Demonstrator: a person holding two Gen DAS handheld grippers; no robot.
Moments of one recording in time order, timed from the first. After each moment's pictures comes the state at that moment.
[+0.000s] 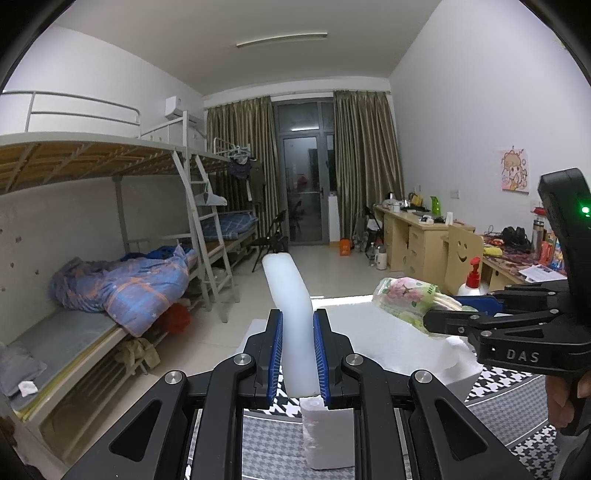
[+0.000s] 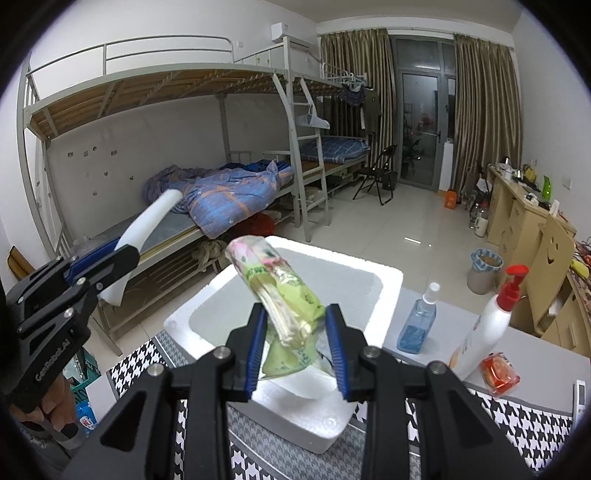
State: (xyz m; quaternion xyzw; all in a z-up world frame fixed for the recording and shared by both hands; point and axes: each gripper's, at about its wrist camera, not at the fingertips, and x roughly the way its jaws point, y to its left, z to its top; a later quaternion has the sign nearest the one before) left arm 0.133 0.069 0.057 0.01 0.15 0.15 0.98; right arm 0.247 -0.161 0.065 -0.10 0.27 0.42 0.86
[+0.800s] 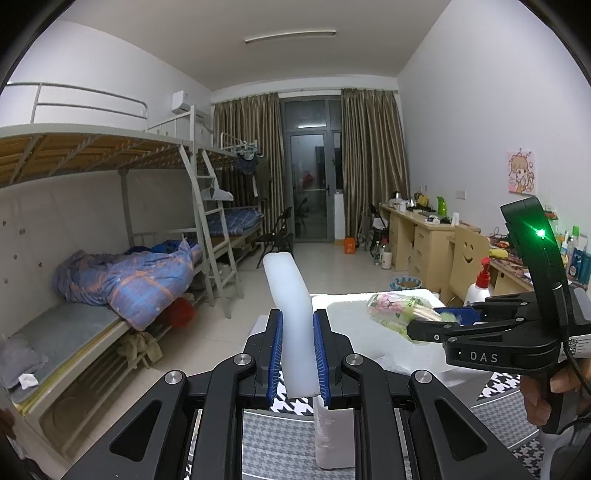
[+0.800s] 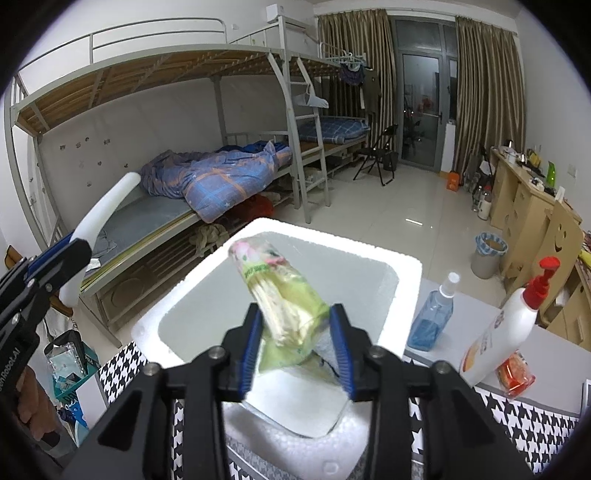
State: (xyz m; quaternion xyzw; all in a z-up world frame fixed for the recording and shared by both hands) left arm 0.135 0.073 0.056 0.00 0.15 0.16 0.98; right arm 0.270 -0.141 0.048 -0.11 0.30 0.41 0.85
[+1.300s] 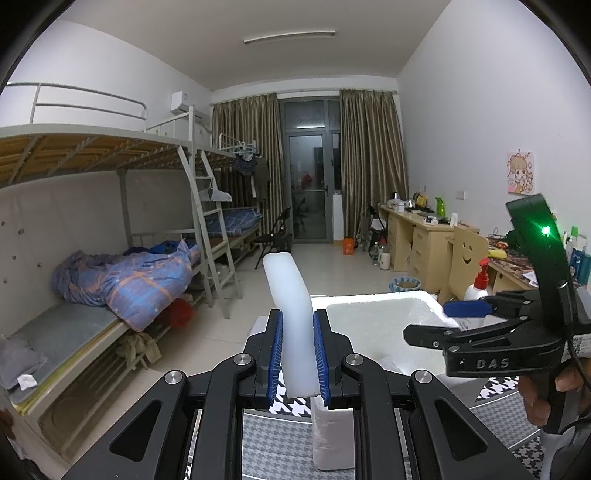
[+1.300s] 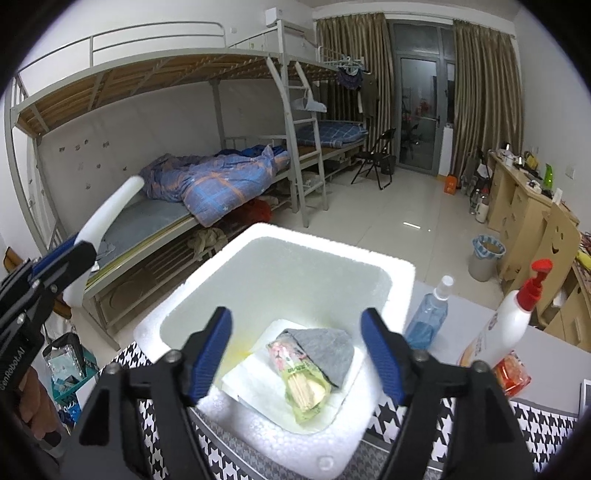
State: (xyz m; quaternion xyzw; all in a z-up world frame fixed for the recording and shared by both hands) left arm 0.135 0.072 0.055 0.00 0.15 0.16 0.98; right arm 0.265 -0.149 0.057 -0.10 0.29 0.41 0.86
